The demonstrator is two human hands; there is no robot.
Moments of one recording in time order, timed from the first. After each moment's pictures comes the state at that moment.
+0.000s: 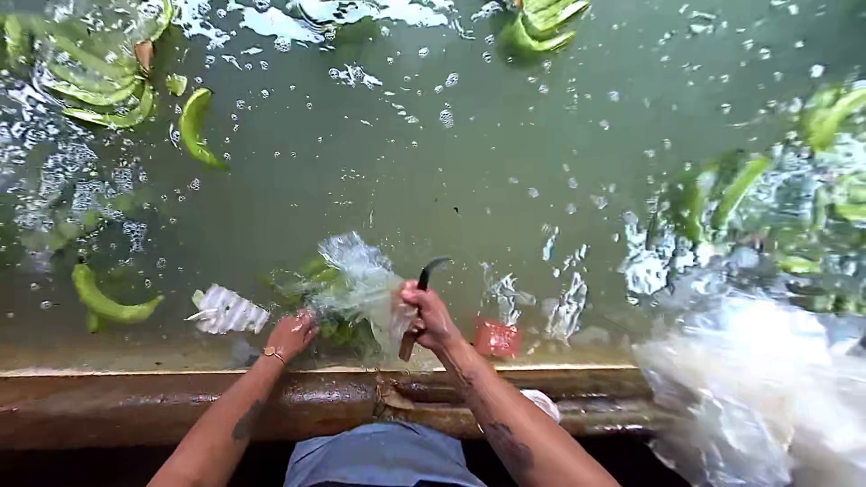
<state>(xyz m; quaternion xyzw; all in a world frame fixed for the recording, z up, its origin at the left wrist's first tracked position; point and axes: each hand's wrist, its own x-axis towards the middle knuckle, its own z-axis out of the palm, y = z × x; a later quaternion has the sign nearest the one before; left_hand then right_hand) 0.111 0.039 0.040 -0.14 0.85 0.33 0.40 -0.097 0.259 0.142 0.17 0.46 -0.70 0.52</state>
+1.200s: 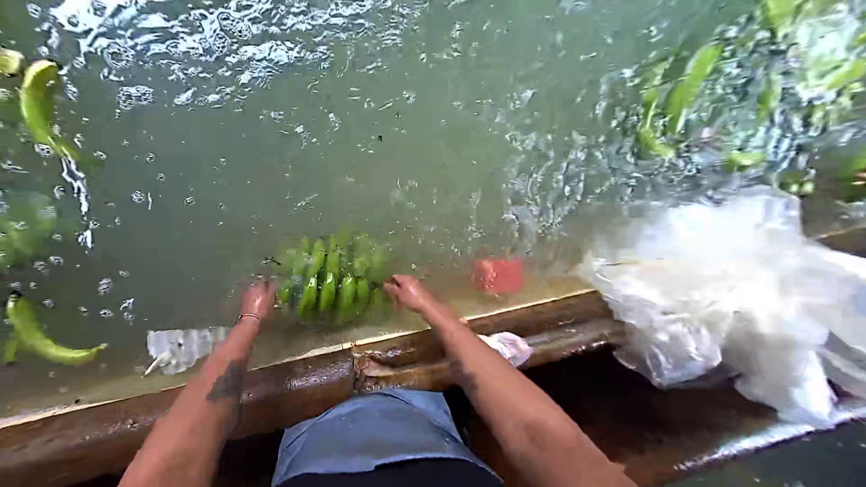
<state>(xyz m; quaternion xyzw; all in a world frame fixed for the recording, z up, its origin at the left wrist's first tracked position) 0.045 0.035 0.019 -0.36 0.76 0.34 0.42 -0.088 0.362 0.027 0.05 0.75 -0.24 0.62</state>
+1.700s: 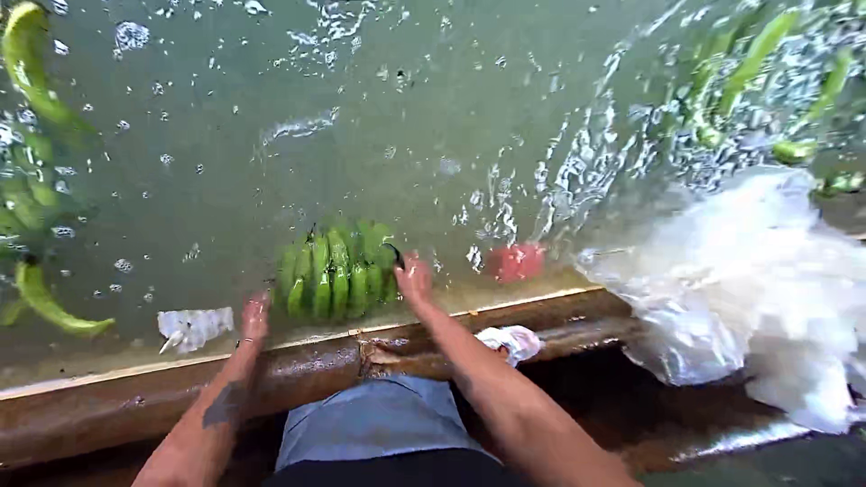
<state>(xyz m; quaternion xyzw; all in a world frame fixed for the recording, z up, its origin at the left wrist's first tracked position) 0.143 0.051 0.020 -0.45 0.71 0.47 0.27 -0.075 0.337 0.035 0.04 0.88 -0.14 0.46</state>
